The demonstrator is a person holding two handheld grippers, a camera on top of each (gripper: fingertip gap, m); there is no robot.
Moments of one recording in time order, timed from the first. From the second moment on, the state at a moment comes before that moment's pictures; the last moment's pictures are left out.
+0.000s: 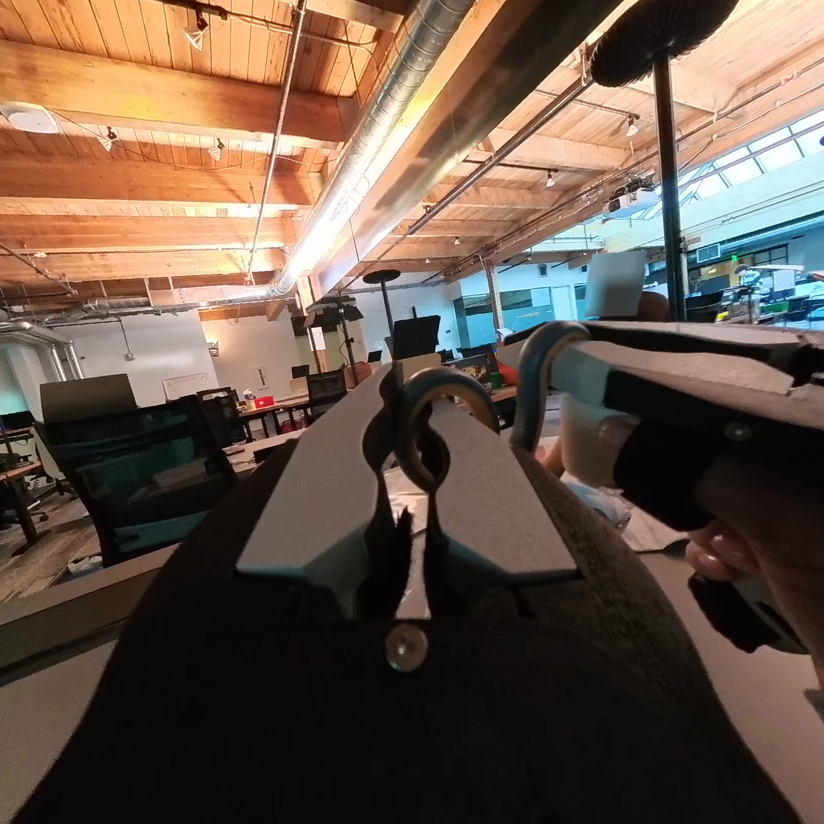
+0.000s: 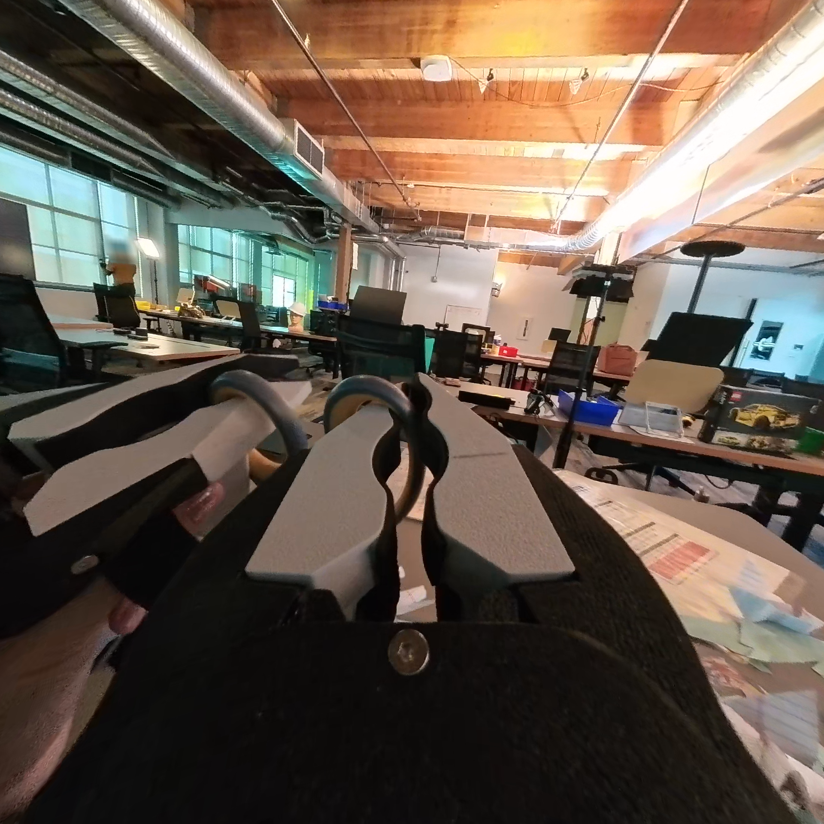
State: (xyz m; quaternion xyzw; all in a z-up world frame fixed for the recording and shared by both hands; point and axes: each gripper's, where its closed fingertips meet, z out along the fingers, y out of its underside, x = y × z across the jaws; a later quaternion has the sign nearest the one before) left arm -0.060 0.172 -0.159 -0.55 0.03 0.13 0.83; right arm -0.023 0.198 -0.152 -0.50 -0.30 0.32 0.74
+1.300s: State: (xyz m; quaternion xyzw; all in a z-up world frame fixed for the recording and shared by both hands) left arm -0.090 0.164 -0.166 -0.56 -0.01 0.09 0.82; right arm 0.013 0.220 -0.156 -0.54 -0.25 0.32 0.74
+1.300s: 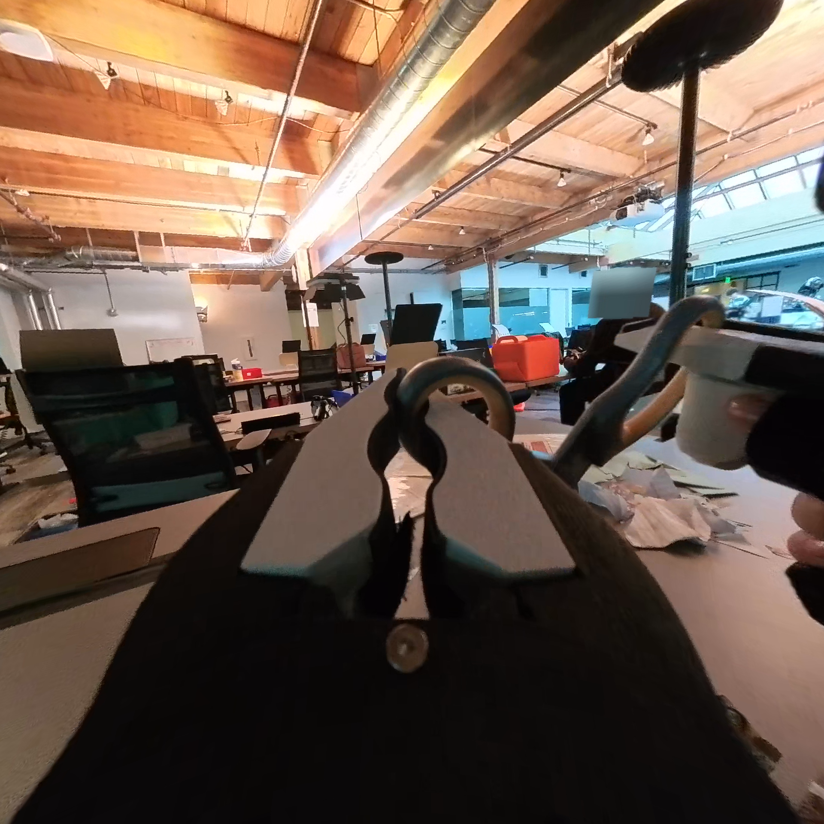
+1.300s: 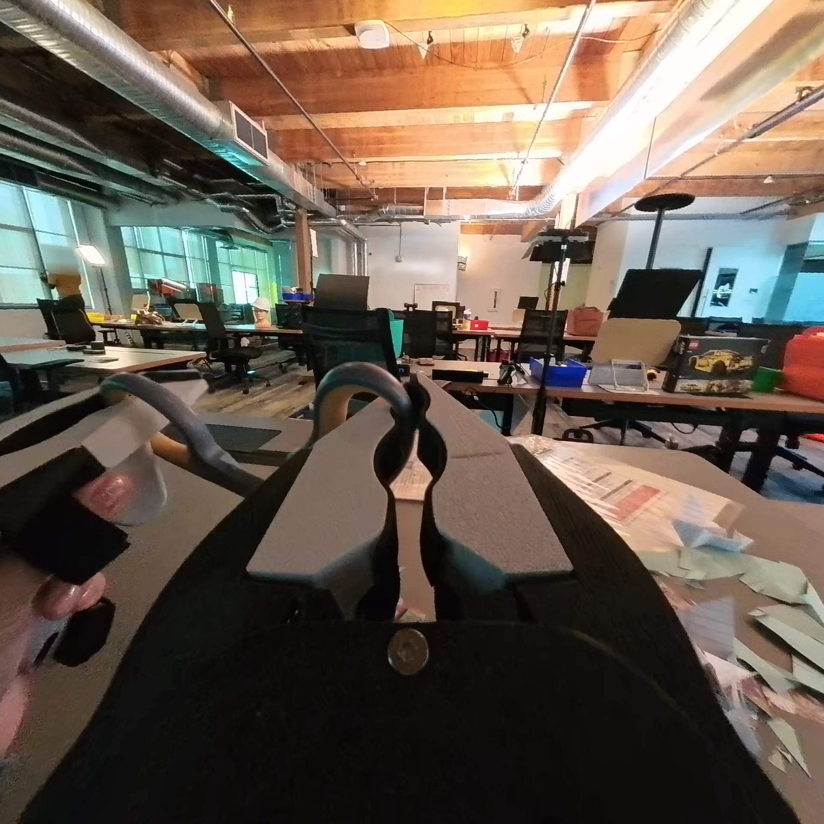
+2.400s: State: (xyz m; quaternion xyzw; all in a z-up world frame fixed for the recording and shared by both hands) left arm -0.068 0.189 -0.169 -0.55 0.02 0.08 0.83; right arm -0.008 0.225 -0.159 -0.52 -0.28 0.31 0.74
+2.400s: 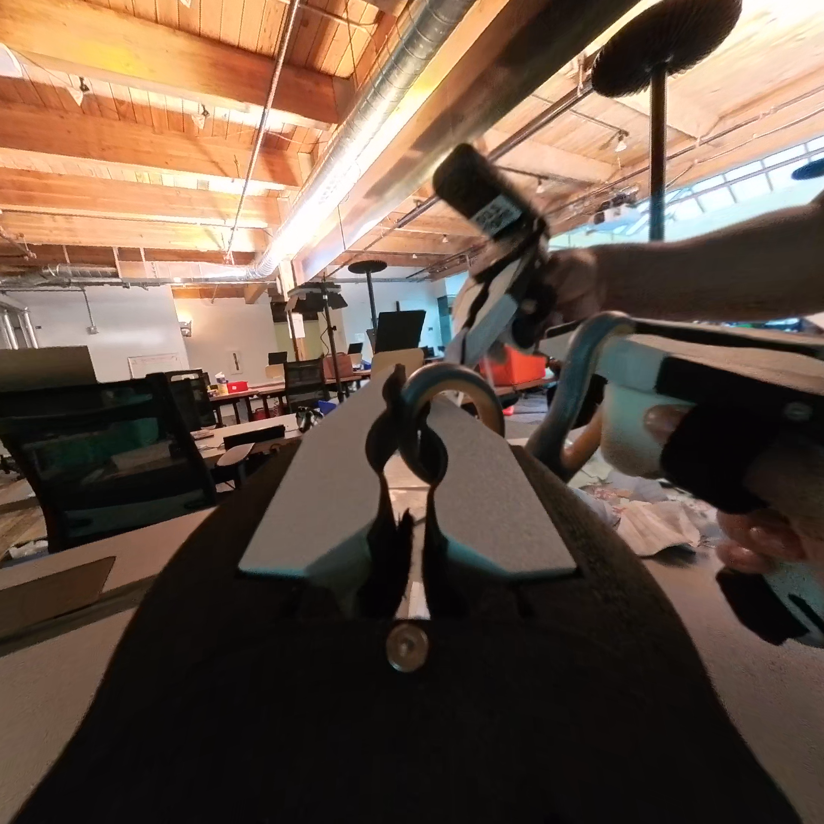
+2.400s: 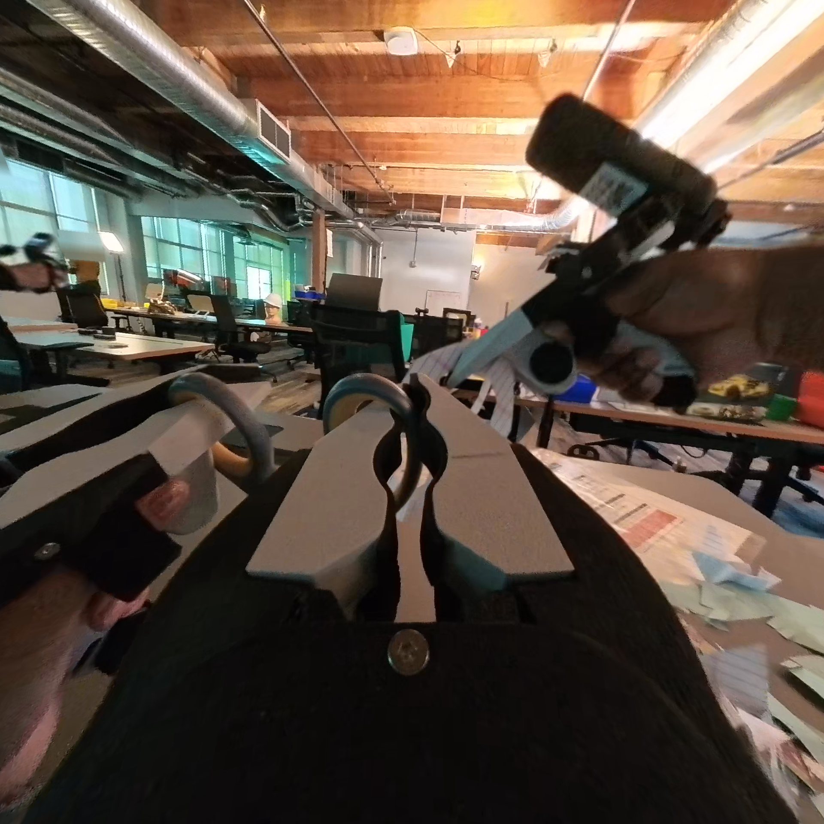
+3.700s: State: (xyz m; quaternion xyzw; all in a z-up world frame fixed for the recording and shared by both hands) left arm -0.106 0.160 -0.137 -0.54 0.06 0.05 0.84; right arm 0.002 0.214 -0.148 -0.53 -0.26 0.36 0.72
